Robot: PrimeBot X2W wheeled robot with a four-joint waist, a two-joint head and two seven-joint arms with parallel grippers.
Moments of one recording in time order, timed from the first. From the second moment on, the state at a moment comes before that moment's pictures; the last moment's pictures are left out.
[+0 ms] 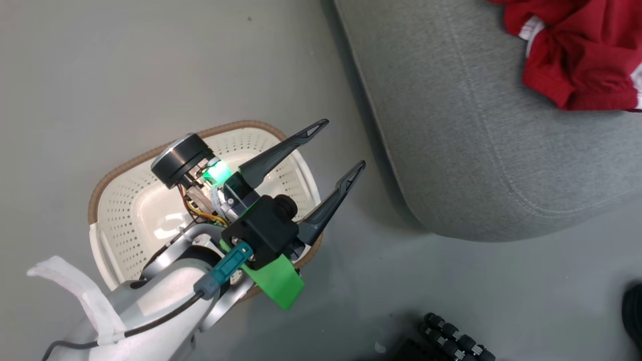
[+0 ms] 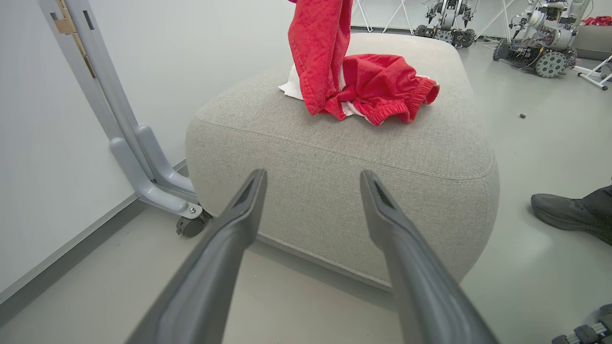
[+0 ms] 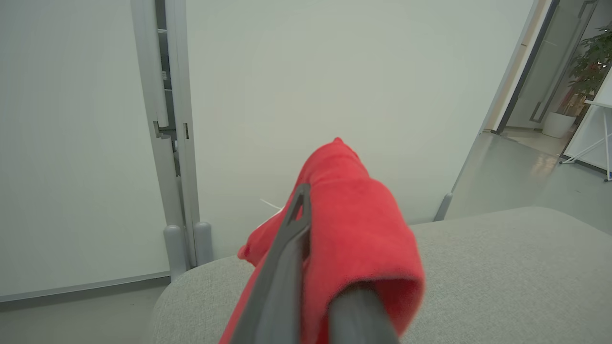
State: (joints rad) left arm -0.61 0.44 -0.80 -0.20 -0.25 -0.08 0.03; right arm -1.13 -0.41 -0.07 0.58 0.35 0.13 -0.13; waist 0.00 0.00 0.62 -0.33
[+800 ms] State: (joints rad) left arm -0.57 0.42 -0.78 -0.16 -0.29 -0.02 -0.05; right arm -0.71 -0.22 -0.23 0.72 0.34 0.13 -0.26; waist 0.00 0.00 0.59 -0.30
